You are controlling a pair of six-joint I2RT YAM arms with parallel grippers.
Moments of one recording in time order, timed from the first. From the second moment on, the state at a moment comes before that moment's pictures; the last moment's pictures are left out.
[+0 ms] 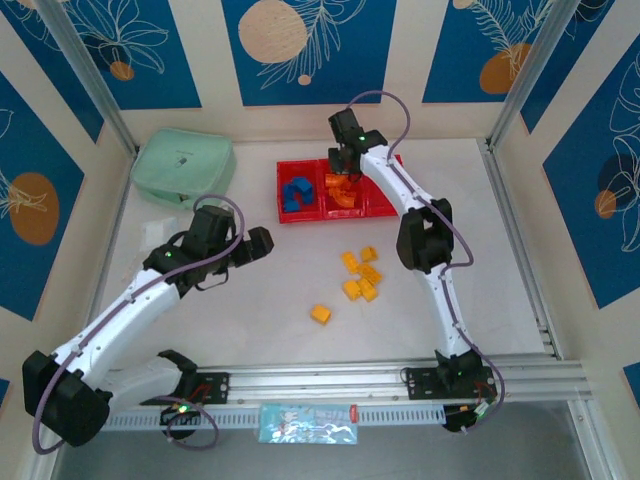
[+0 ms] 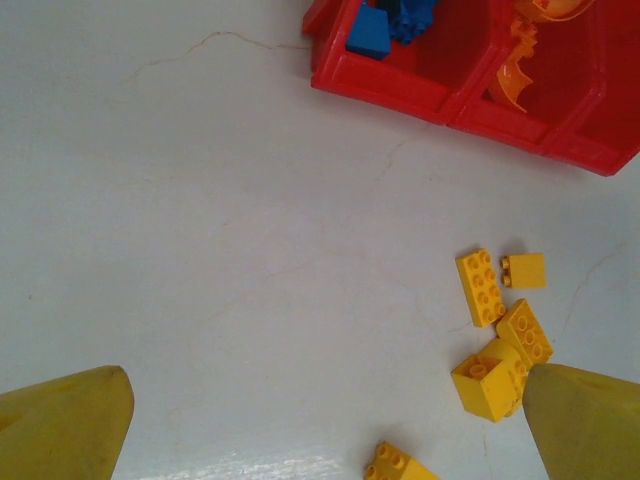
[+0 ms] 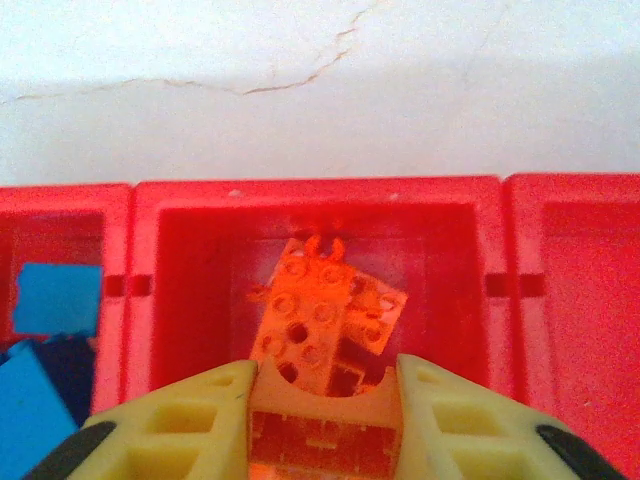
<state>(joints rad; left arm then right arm) -0.50 1.07 0.91 -0.66 0.02 -0.78 0.42 2.43 2.38 -0.93 0.16 0.33</state>
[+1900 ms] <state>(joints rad) -0.60 1.10 0.83 -0.64 0.11 -0.81 0.40 1.86 1.22 -0.74 -0.05 0.48</state>
